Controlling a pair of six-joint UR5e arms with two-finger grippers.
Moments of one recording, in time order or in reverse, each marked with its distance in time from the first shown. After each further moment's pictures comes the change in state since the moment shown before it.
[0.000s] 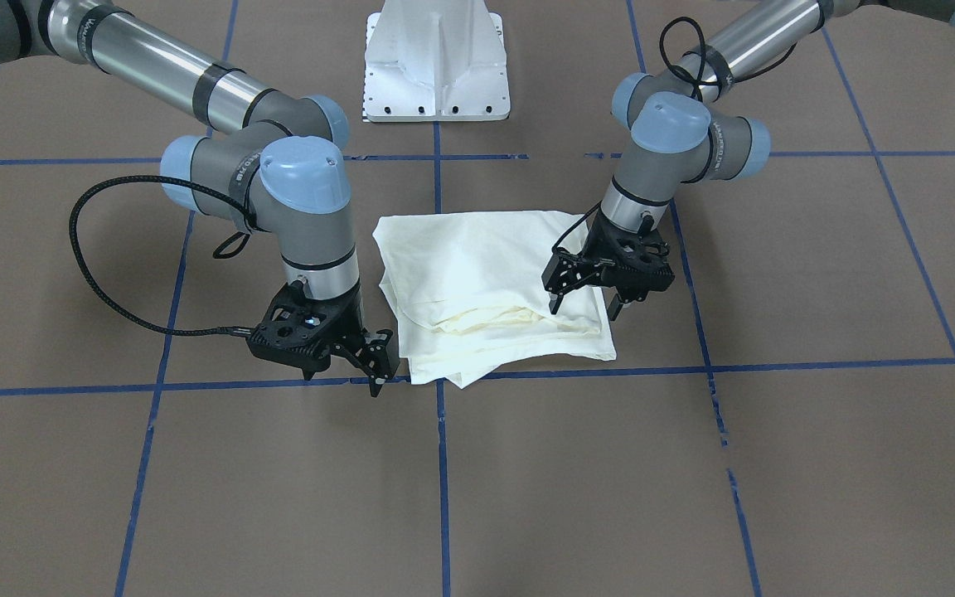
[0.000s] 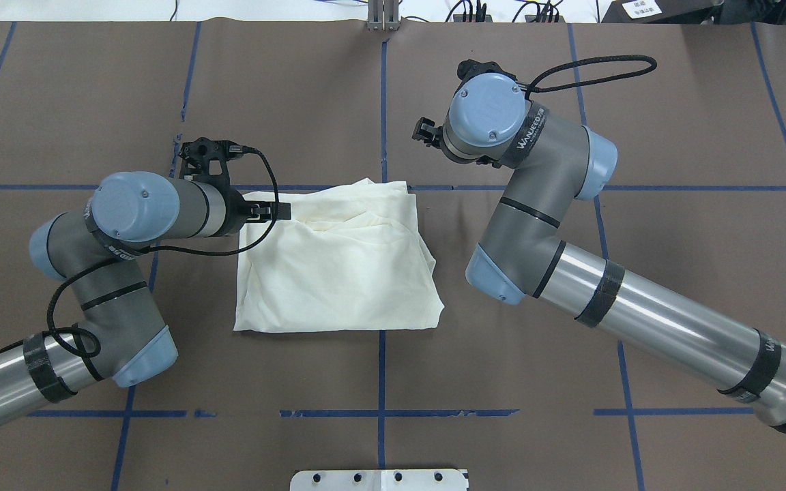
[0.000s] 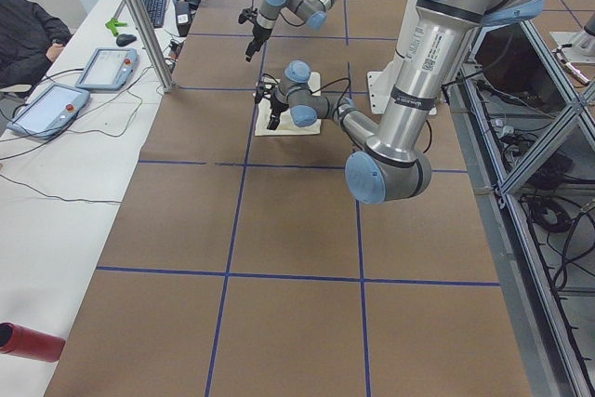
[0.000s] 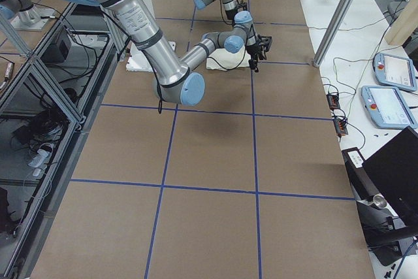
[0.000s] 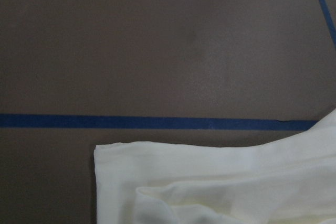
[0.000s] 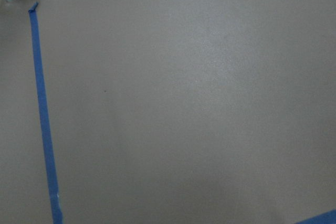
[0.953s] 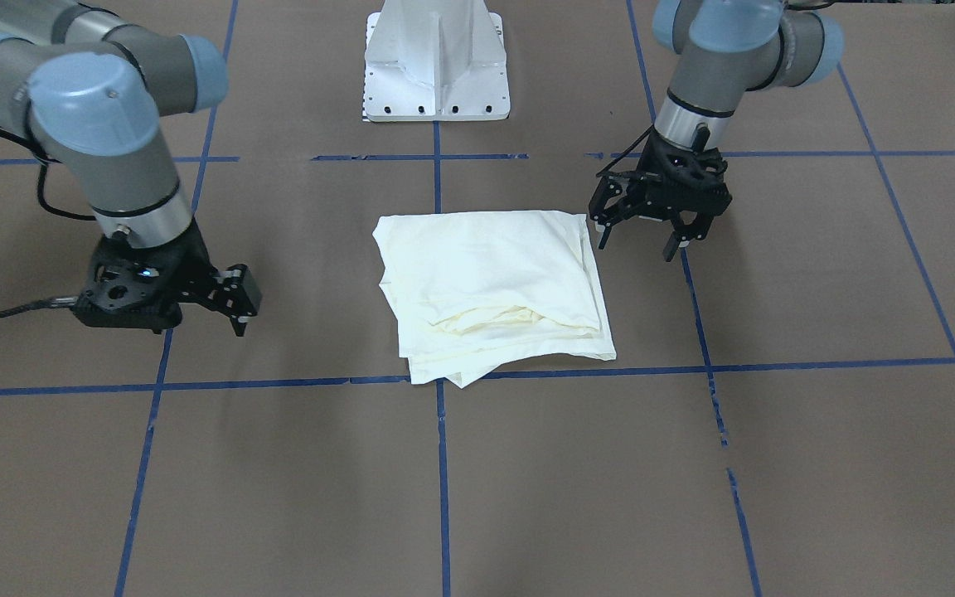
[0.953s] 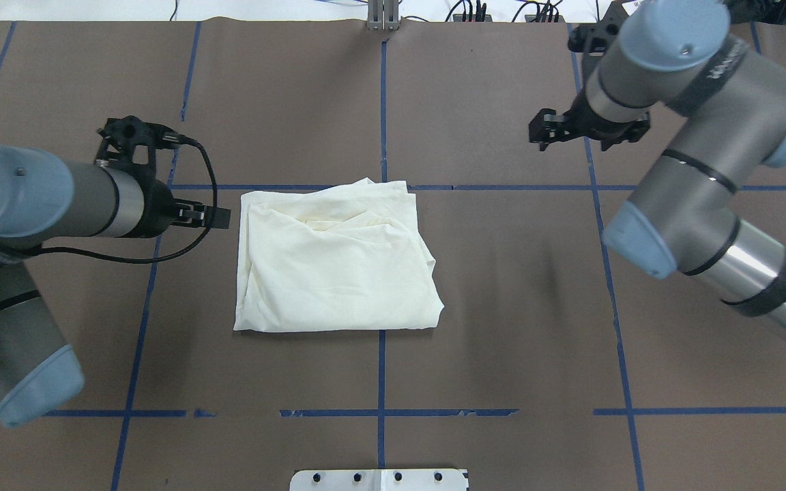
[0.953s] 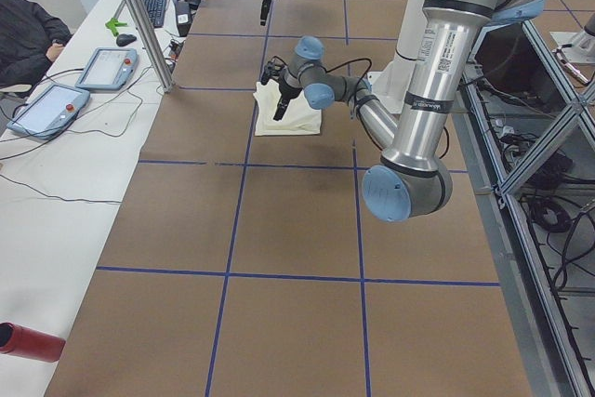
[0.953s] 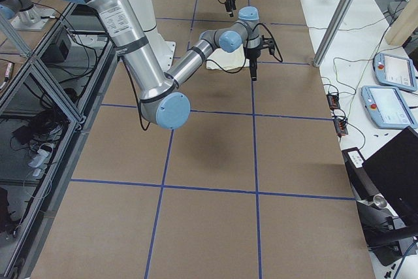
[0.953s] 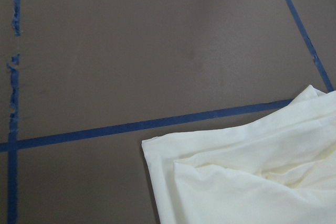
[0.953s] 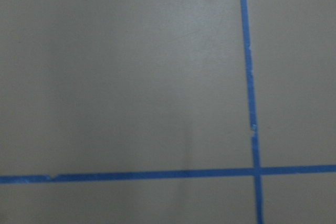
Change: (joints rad) left arm -0.063 0.198 -0.440 0.334 -0.070 0.201; right arm 0.226 -0.284 0.434 -0.339 0.310 -0.547
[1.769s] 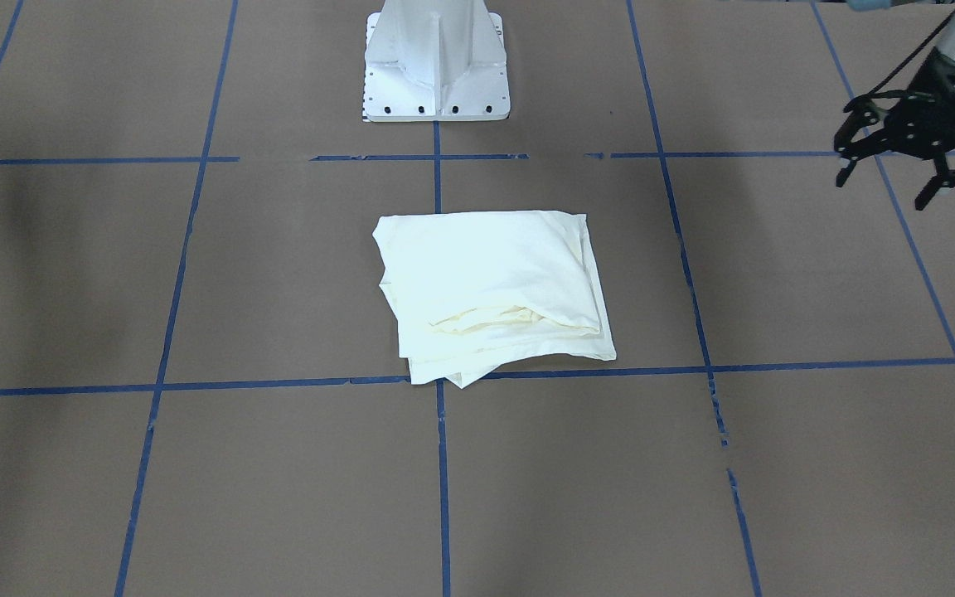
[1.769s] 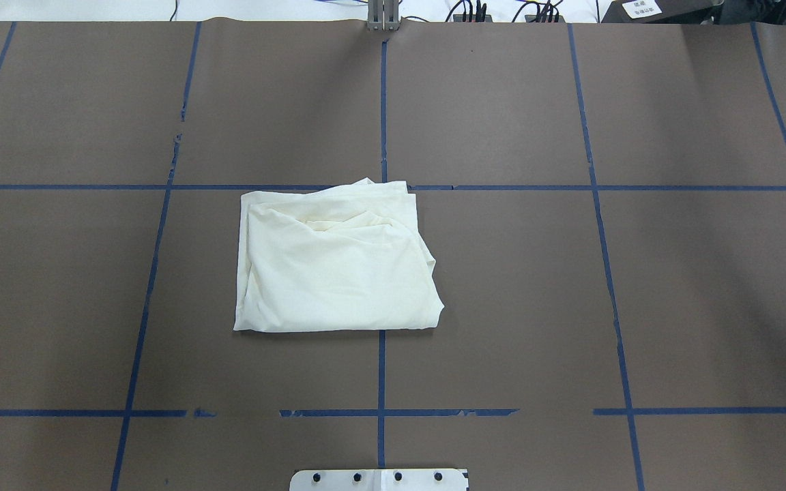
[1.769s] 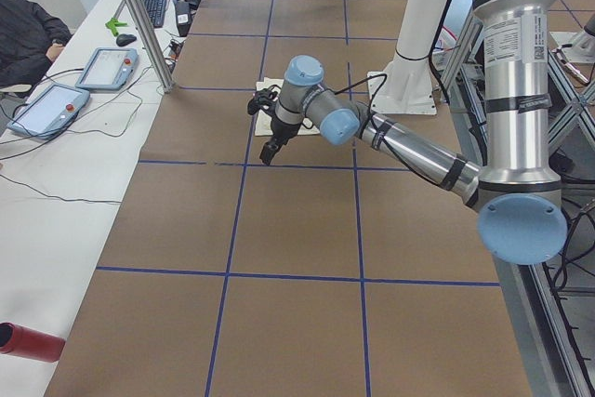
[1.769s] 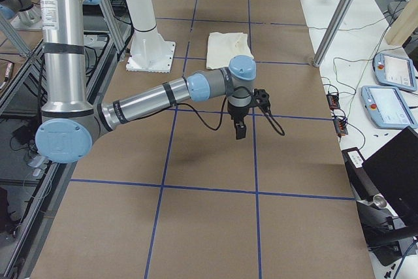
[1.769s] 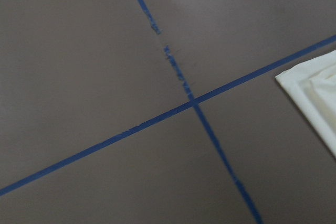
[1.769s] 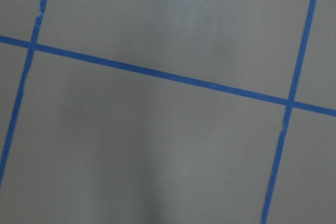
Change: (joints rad) left arm -0.493 0.386 -0.092 0.014 -0.385 0.735; right arm 0.473 -0.539 0.125 -0.026 0.348 -0.798
